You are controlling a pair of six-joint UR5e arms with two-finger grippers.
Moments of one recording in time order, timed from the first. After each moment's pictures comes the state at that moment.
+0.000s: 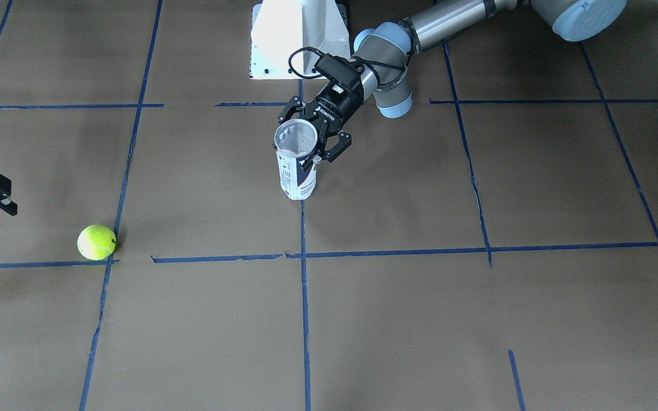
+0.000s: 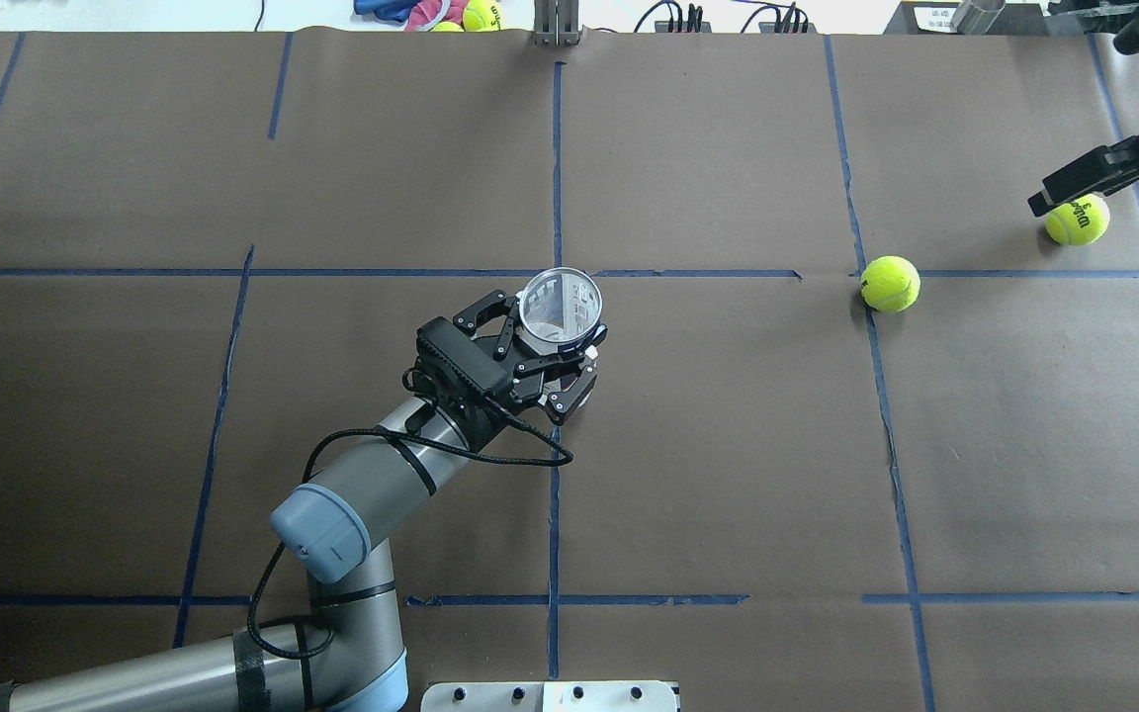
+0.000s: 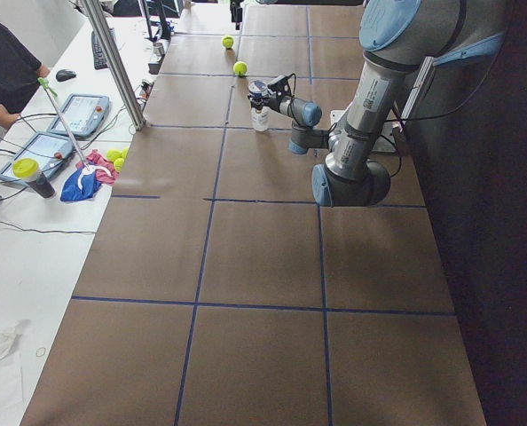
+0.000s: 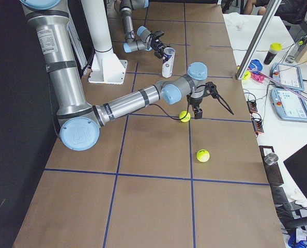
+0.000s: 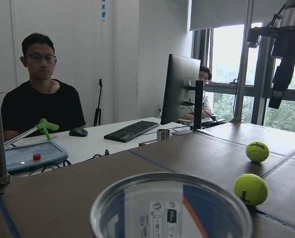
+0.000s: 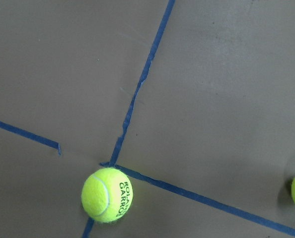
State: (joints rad) left arm -0.26 -2.22 -1.31 -3.18 -0.99 -0.38; right arm 1.18 -1.32 1.73 -1.40 2.29 0.35
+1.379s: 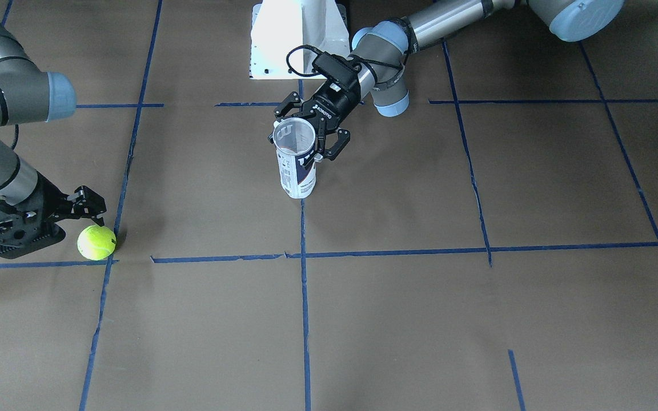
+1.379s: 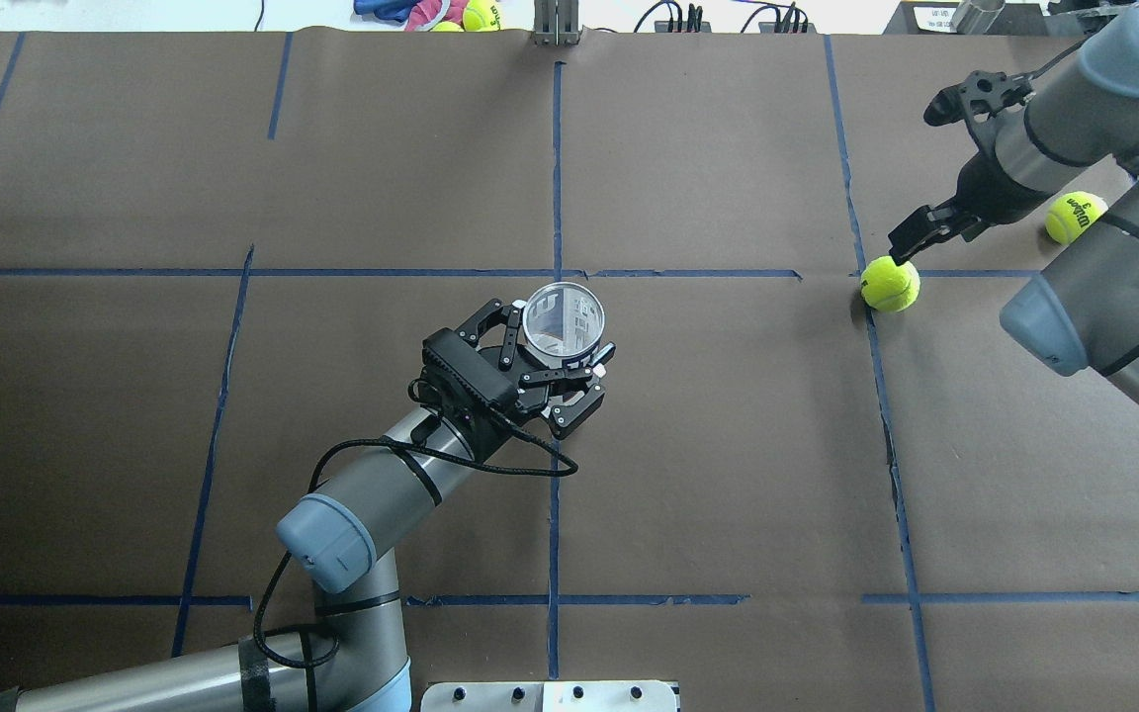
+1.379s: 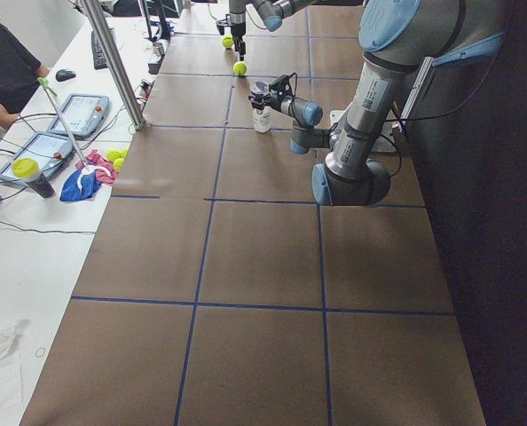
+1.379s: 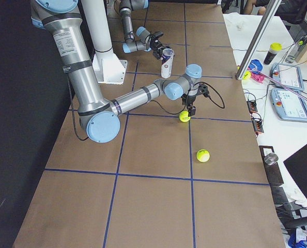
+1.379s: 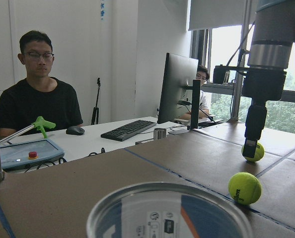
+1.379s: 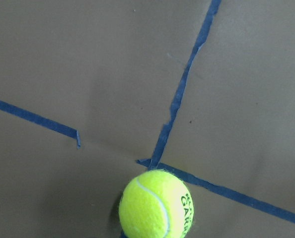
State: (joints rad) left arm -0.26 -2.22 -1.31 -3.18 -0.99 -0.38; right arm 0.95 -1.23 1.60 -1.40 2.14 0.43
